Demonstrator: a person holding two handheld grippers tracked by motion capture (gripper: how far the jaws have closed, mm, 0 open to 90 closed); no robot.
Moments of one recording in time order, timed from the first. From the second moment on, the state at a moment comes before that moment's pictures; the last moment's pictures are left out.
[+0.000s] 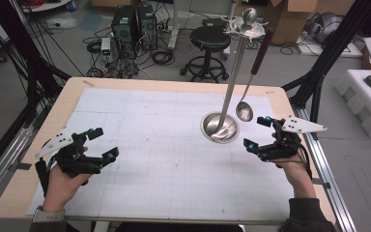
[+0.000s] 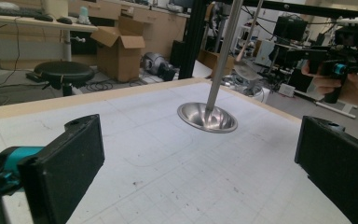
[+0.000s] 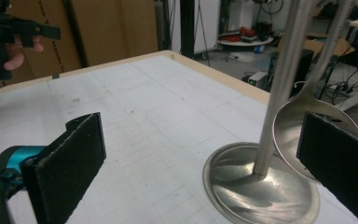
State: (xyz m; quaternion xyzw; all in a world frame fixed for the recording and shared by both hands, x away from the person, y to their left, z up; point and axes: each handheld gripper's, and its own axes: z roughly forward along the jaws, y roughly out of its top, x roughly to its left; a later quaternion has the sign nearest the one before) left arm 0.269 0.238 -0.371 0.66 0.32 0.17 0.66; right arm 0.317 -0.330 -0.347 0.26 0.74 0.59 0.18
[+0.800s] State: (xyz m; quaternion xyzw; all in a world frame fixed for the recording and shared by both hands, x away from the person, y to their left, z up) left arm 0.268 0.239 -0.372 0.66 0.32 0.17 0.65; right arm 0.295 -0.366 -0.378 0.28 0.70 0.63 0.18
